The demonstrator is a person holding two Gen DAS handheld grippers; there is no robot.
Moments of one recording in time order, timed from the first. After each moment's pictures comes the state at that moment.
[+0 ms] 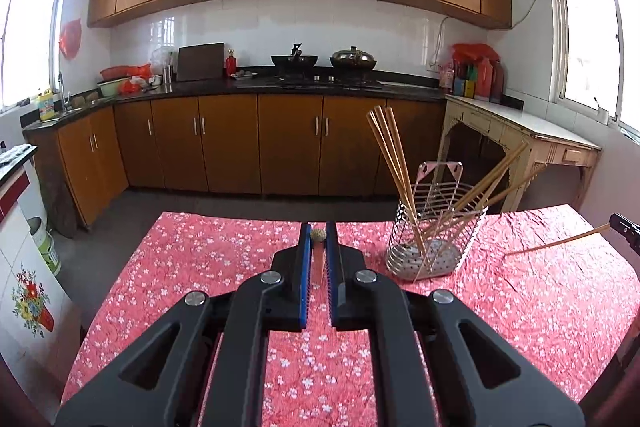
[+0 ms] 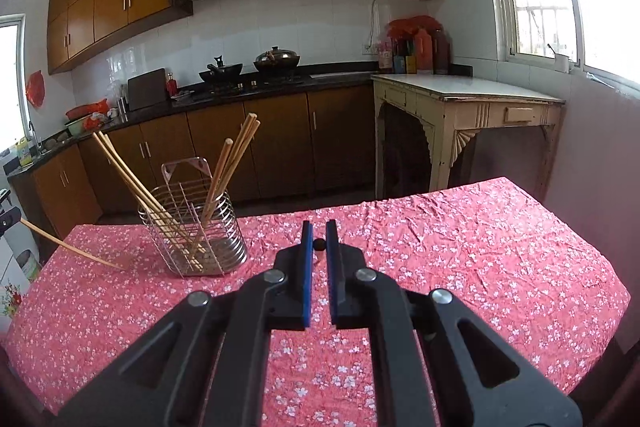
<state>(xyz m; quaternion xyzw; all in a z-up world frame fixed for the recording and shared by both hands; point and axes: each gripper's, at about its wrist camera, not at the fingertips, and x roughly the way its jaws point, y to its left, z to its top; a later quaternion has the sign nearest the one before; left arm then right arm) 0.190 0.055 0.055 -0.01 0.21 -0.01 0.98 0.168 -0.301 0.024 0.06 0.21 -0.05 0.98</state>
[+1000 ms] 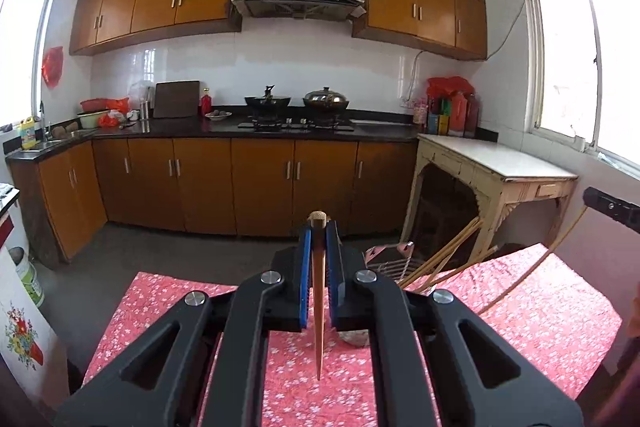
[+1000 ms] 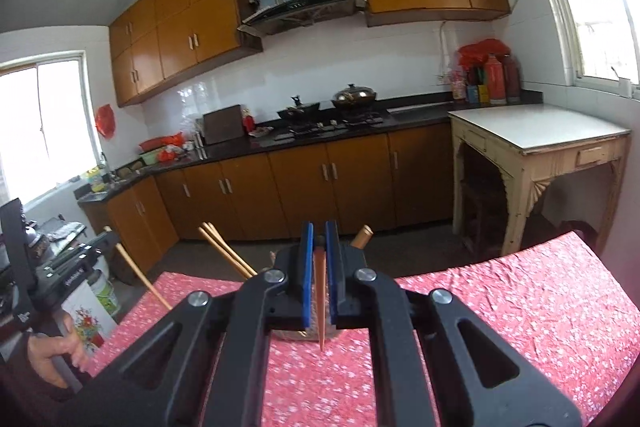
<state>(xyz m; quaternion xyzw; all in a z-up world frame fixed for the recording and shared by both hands) 0.199 0.019 0.143 -0.02 0.15 -0.06 0.99 0.176 -0.271 0.156 0.09 0.15 0.10 0.98</state>
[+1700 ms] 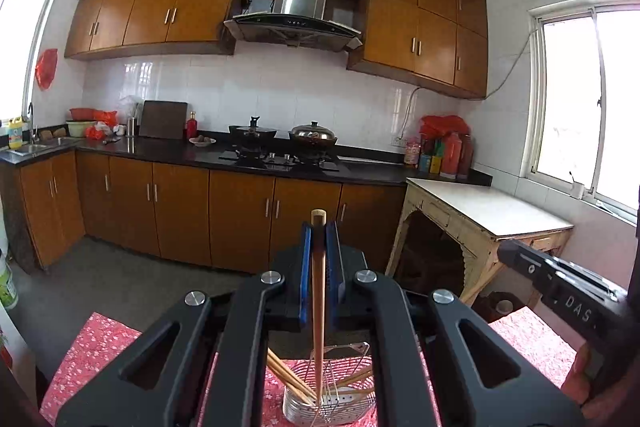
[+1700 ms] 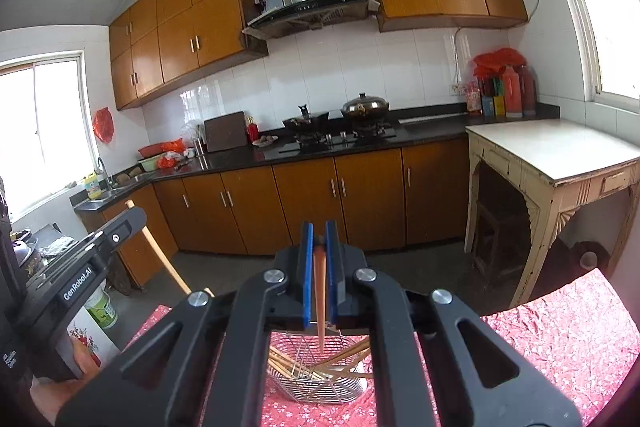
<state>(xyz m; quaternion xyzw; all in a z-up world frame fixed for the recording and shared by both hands) 0.283 -0.036 0.185 -0.06 0.10 -0.06 0.99 0.291 -0.225 0.191 0.08 0.16 0.10 0.98</state>
